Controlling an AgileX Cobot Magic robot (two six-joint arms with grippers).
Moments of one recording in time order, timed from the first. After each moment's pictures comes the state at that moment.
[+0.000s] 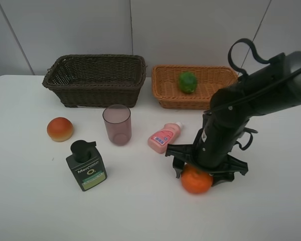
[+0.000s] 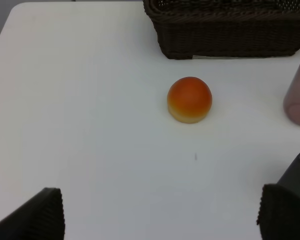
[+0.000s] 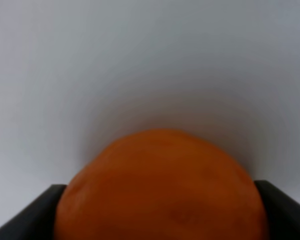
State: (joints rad) left arm 0.00 -0.01 -0.50 0.03 1.06 -0.05; right arm 0.66 1.83 -0.83 0.00 0.60 0.91
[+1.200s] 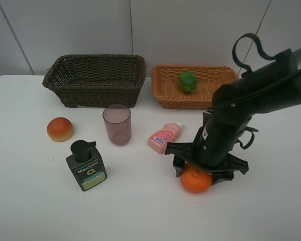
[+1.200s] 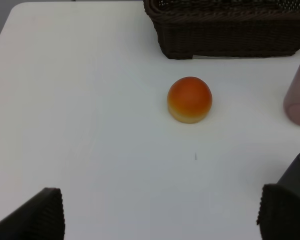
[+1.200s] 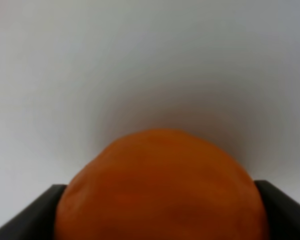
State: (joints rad) left arm 0.00 -0.01 -0.50 0.03 1.06 -0.05; right arm 0.66 1.79 -0.83 0.02 0.62 0.85
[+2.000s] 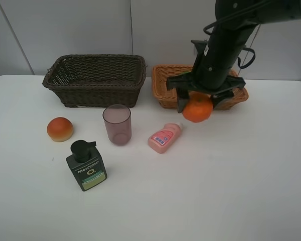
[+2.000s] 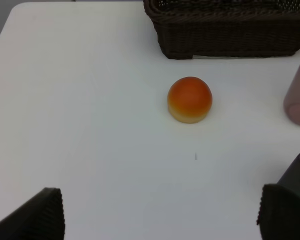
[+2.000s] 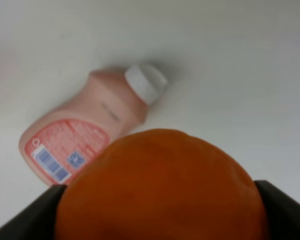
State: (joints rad) left arm 0.00 -0.01 -0.50 0.03 1.06 -0.05; right arm 0.49 1.85 -1.39 -0.07 1.00 0.40
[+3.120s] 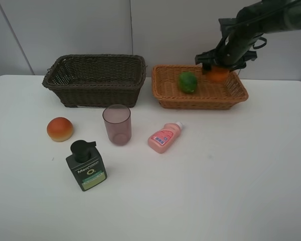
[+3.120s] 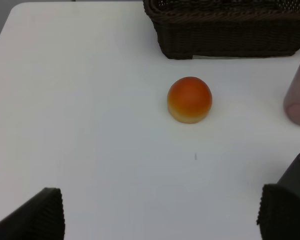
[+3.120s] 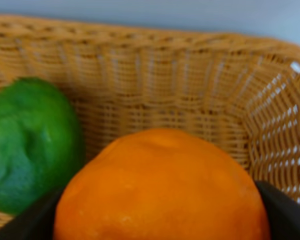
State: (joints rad) left arm 0.00 -0.01 -0.50 0.03 1.06 -0.05; right arm 0.23 2.09 -1.58 -0.34 0.56 0.37
